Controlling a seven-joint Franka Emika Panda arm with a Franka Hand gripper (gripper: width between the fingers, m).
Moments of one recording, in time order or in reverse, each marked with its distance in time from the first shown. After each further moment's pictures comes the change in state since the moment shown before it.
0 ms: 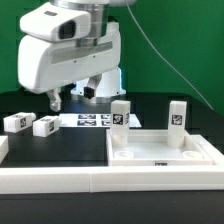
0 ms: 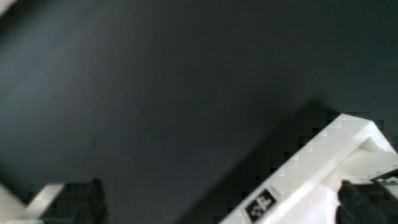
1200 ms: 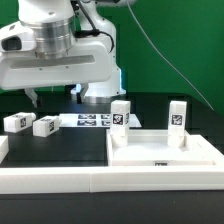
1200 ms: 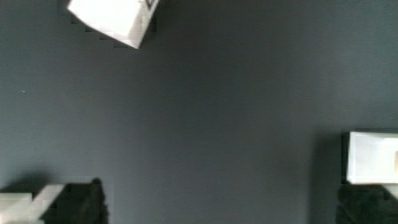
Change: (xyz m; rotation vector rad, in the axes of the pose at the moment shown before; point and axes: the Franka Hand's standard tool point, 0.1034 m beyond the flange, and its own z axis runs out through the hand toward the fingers) arm -0.054 -0.024 0.030 0.158 -0.012 0.707
